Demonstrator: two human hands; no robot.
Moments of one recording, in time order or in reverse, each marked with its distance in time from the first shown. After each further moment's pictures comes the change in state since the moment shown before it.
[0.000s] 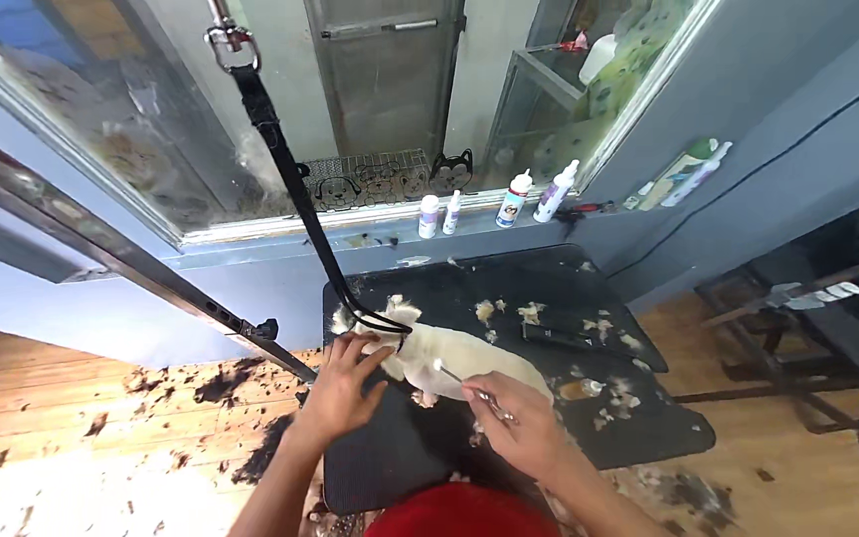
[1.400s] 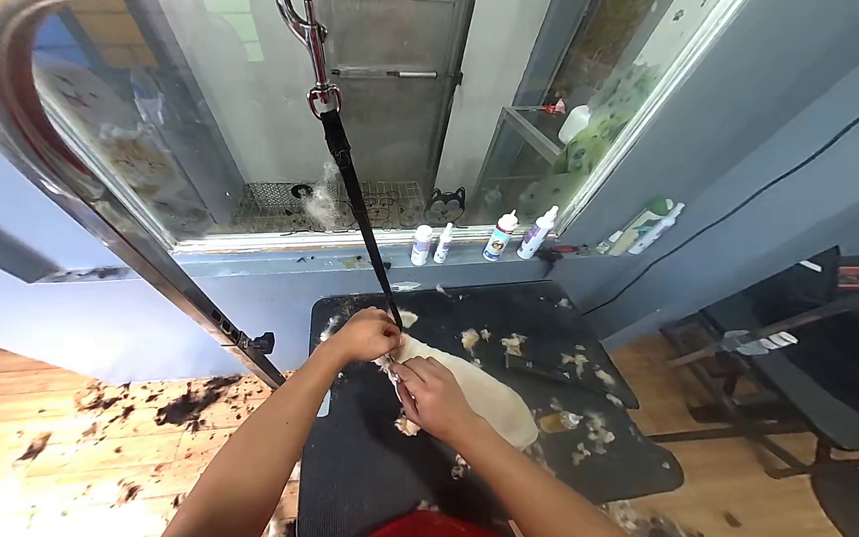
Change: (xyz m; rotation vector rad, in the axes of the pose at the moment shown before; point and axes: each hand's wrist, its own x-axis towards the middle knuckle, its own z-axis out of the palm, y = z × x) left_hand 0.141 -0.020 -0.006 -0.151 -0.592 -0.058; right_hand 0.051 0.039 0.090 -0.340 -0.150 -0.227
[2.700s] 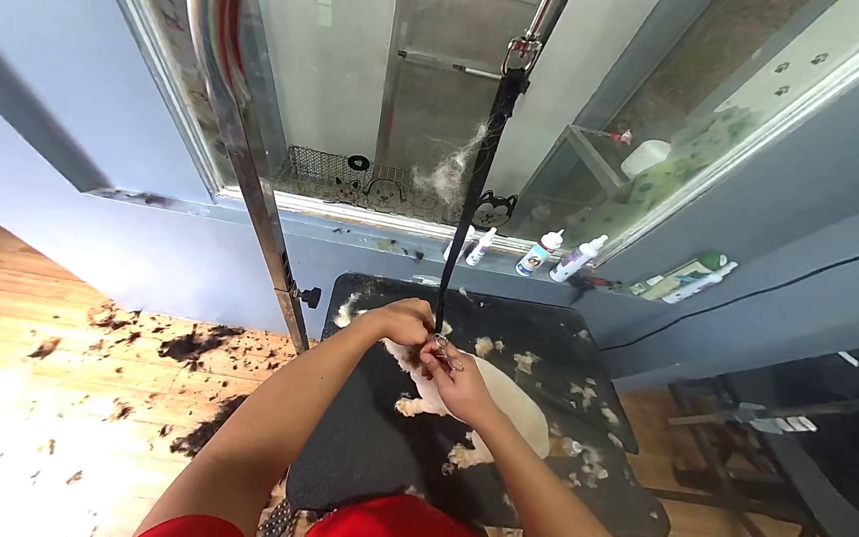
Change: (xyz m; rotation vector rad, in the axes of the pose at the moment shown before) left_hand -0.002 0.008 0.004 -0.192 -0.065 0.055; right_hand 0.009 0.007 -0.009 0.608 -0.192 0.365
